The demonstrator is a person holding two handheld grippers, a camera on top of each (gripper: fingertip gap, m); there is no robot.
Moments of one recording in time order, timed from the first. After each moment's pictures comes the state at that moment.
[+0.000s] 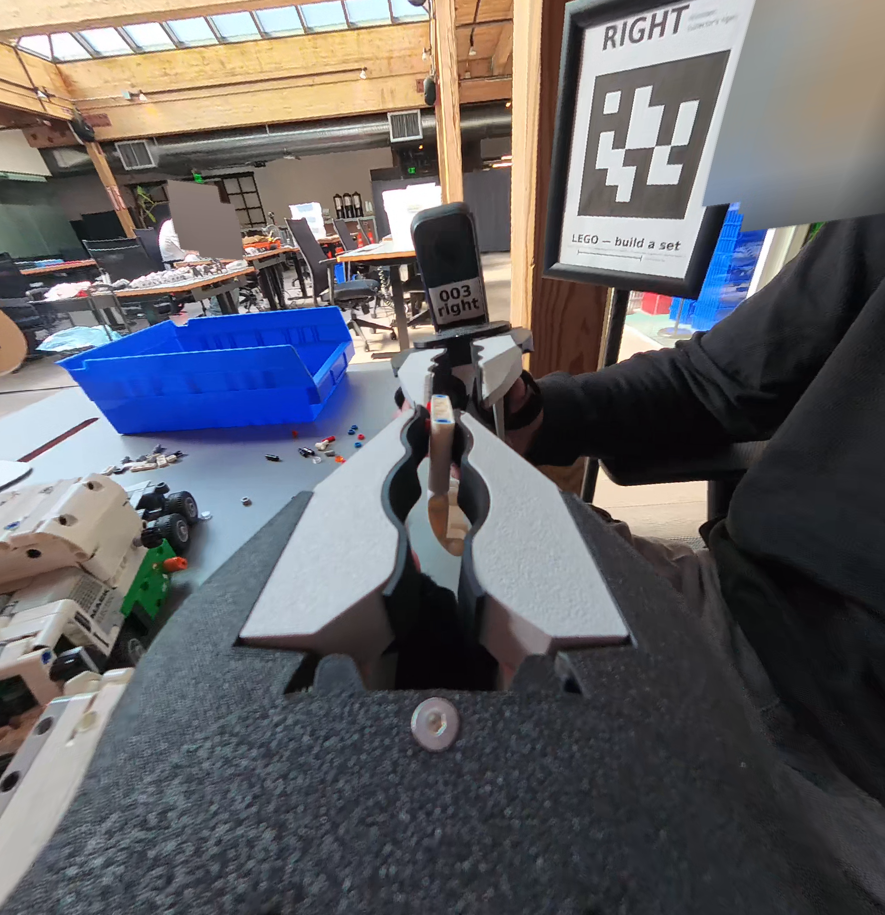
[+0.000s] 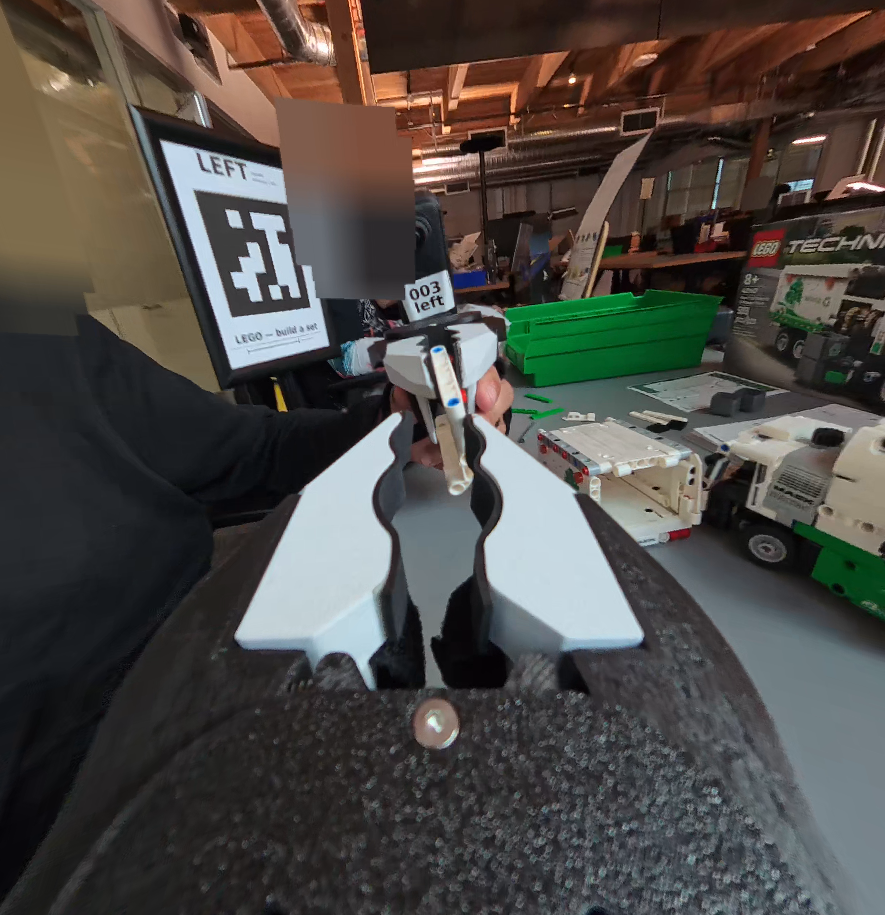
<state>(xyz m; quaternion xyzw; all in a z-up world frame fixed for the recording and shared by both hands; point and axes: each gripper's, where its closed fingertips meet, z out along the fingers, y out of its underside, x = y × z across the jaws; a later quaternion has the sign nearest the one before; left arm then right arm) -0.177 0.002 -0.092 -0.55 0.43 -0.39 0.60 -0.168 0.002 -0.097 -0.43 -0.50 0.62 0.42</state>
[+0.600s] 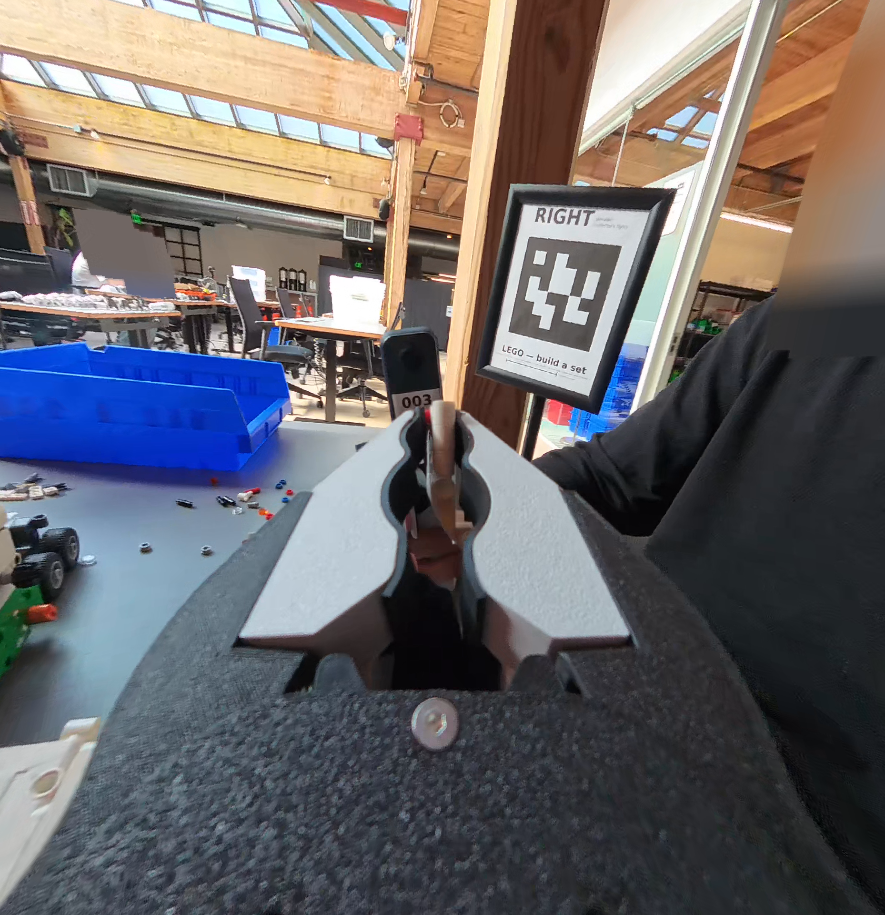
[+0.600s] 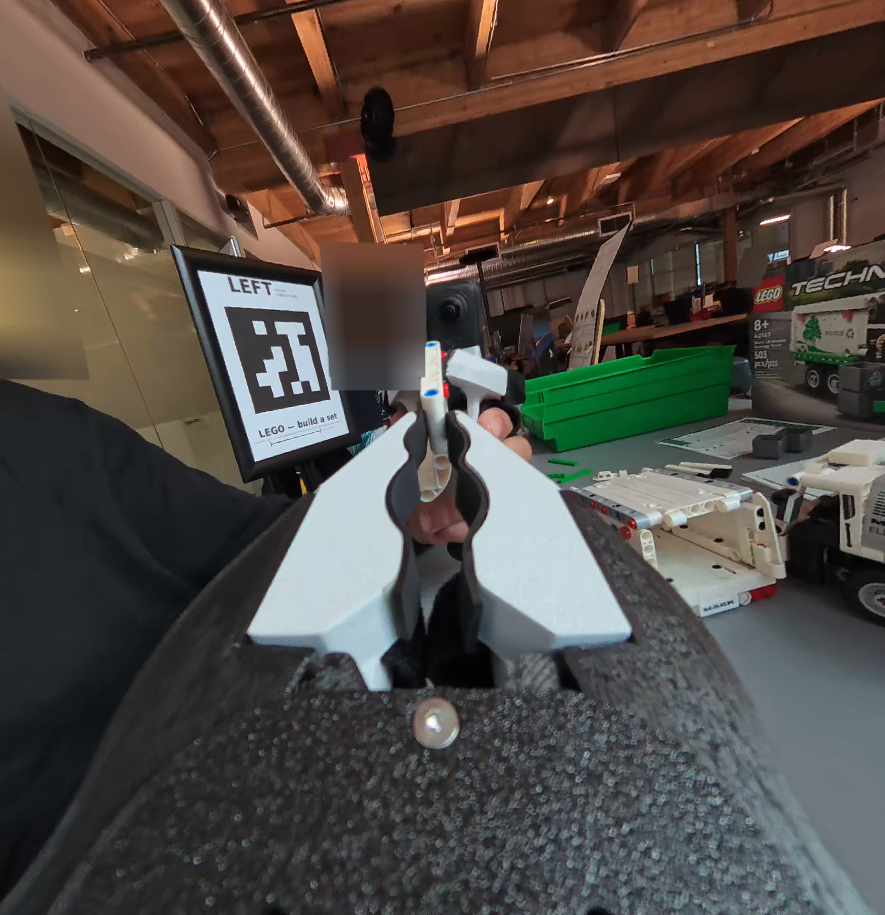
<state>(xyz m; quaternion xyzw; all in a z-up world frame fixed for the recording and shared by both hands) -0.181 -0.009 -0.066 -0.51 0.36 -0.53 0.58 -0.188 -0.008 -0.083 -0.41 -0.41 0.69 0.43</state>
